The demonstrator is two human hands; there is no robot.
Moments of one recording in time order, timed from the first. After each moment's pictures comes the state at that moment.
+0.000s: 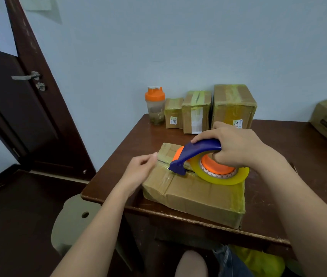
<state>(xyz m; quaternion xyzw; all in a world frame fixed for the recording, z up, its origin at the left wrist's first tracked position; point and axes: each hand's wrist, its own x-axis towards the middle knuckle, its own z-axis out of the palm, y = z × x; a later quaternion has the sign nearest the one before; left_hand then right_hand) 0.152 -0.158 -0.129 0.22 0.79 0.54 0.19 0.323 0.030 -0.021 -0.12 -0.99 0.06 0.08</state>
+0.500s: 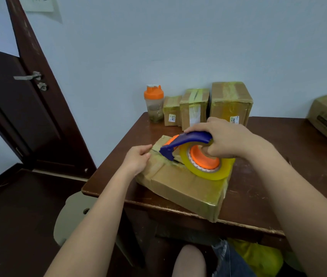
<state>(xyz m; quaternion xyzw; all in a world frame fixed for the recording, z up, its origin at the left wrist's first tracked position) 0.148 -0.146 -0.112 0.23 0.86 0.43 0.14 0.319 0.032 -0.020 -0.10 -0.99 0.09 0.07</state>
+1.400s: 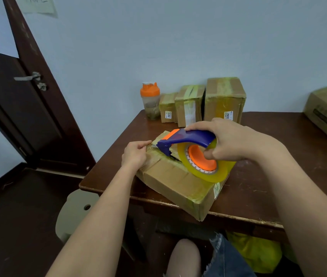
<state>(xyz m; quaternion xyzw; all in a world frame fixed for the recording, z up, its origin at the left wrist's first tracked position) 0.150 -0.126 -0.128 0.16 0.88 0.45 0.05 0.361 0.033 -0.015 -0.09 -0.98 0.18 0.06</state>
